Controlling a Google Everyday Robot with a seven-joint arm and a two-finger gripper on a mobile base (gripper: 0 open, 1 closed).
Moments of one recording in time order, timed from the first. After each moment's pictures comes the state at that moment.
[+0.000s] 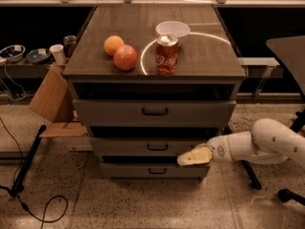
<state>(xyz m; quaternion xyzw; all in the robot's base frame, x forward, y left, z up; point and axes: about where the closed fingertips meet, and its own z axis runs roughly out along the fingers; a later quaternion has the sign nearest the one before) 0.499 -0.125 0.607 -0.24 0.83 0.45 0.22</state>
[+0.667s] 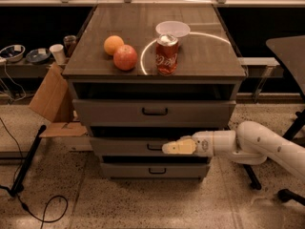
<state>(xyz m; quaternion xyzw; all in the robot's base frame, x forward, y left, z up) 0.535 -0.076 0.618 -0.21 0.79 0.50 0.28</state>
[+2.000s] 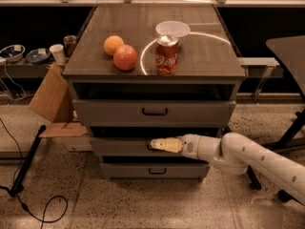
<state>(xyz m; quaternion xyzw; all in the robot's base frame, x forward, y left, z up) 0.580 -0.050 0.580 -0.13 0.80 0.48 0.34</state>
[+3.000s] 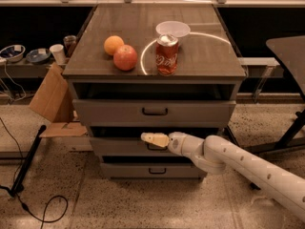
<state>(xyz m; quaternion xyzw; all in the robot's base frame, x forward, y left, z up) 0.637 -0.022 0.542 -0.08 0.80 0.45 0.40</state>
